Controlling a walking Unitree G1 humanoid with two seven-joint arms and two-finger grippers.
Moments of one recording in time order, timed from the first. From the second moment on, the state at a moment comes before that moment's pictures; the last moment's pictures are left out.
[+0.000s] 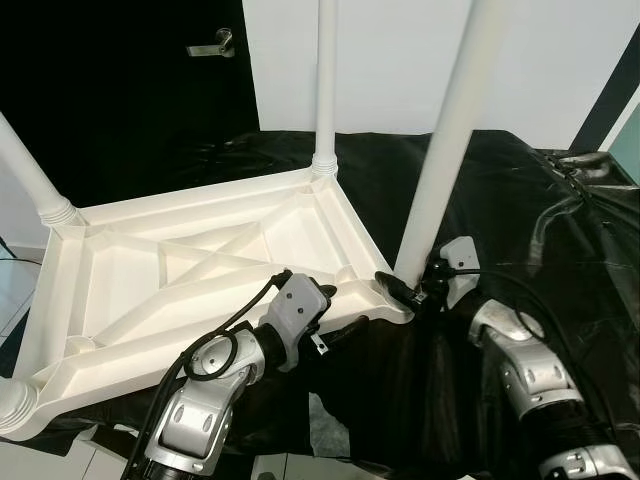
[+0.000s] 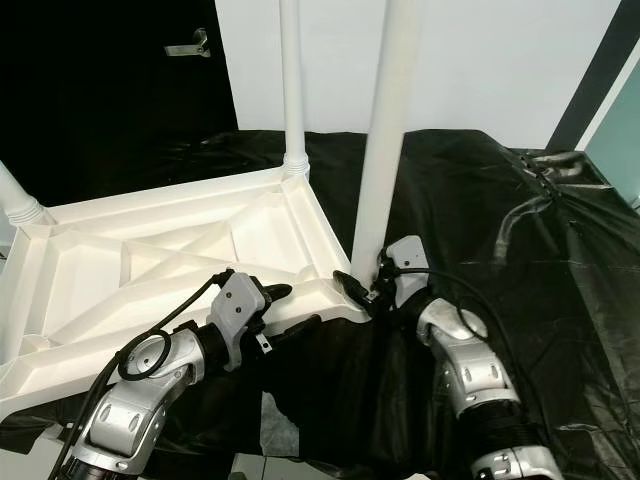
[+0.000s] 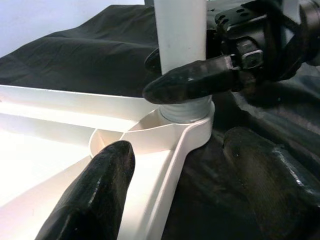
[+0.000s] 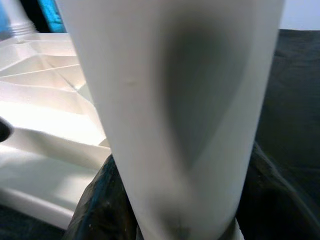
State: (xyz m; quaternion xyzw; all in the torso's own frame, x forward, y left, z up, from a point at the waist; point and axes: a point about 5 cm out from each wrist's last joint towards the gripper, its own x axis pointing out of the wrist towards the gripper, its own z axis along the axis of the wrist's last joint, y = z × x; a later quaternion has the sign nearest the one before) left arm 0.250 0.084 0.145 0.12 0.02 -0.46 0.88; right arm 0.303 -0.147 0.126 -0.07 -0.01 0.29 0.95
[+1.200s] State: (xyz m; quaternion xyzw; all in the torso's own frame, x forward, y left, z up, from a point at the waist) left arm 0.250 0.086 0.144 0.12 0.03 -0.46 0.88; right arm 0.280 -0.132 0.131 -0.01 -0.02 0.10 1.00
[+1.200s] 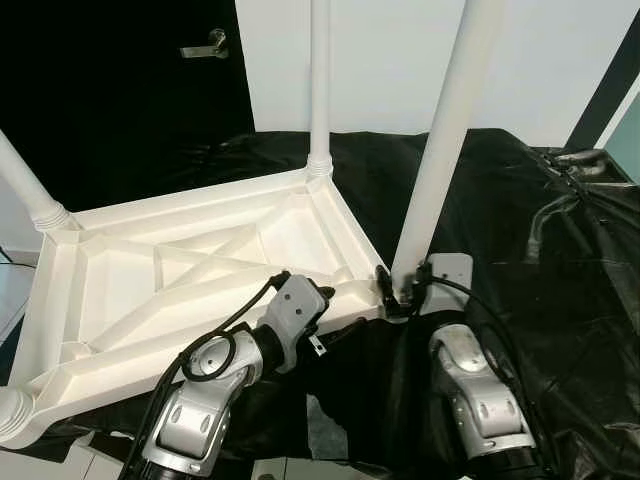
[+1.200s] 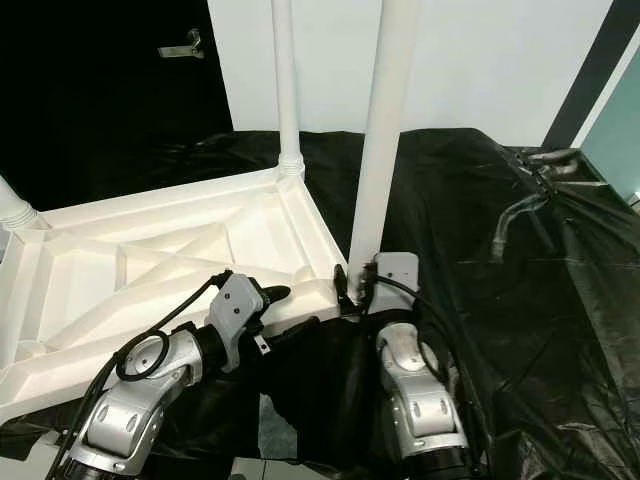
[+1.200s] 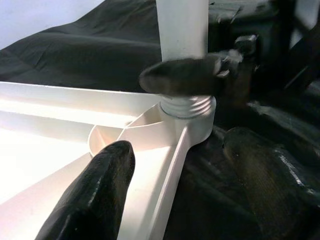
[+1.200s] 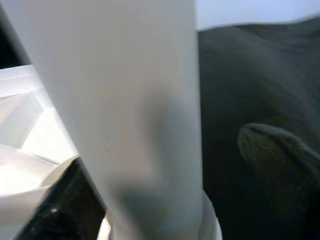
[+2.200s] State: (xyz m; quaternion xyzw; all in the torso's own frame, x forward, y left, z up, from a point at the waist) left arm 0.250 0.086 0.145 0.12 0.03 -0.46 0.88; right arm 0.319 -0.142 0.136 -0.08 -0.01 0.39 0.92
